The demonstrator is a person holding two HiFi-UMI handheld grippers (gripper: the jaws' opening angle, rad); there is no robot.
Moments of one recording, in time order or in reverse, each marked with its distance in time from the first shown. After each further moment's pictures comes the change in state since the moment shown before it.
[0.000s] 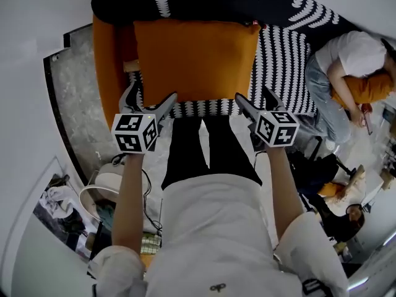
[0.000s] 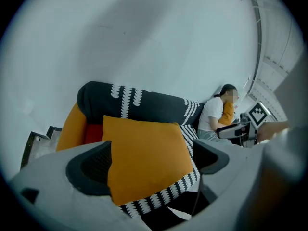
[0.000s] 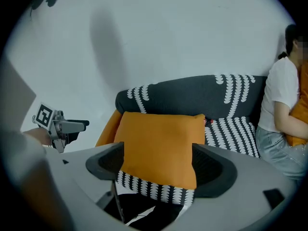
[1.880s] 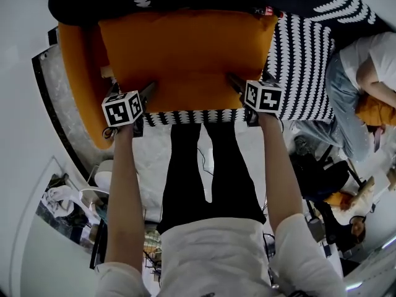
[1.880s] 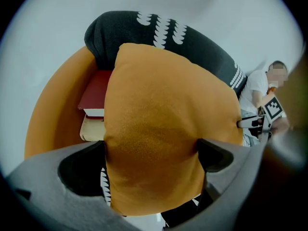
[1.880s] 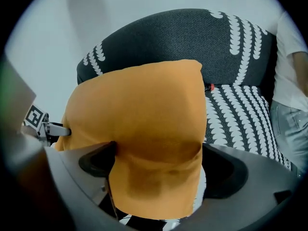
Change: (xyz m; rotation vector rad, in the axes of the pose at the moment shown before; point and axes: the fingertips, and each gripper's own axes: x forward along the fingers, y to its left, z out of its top) left arm 0.160 0.125 -0.140 -0.152 0.342 0.267; right arm 0.208 -0.129 -0.087 0.067 0.216 -0.080
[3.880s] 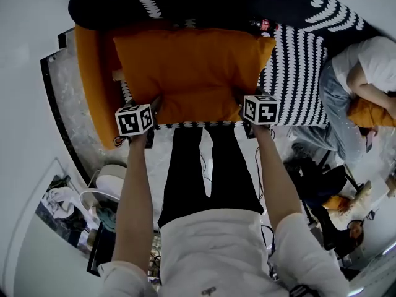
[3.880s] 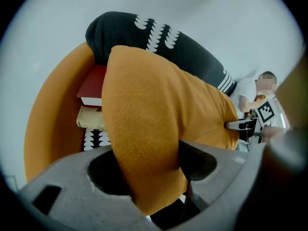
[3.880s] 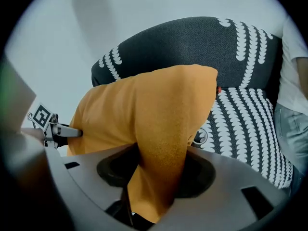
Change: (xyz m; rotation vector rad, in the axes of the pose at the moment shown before) left arm -0.031 -0.034 -0.017 -0.042 0.023 -0.118; right arm -0.036 0.031 -0.002 -0.050 0.009 0.084
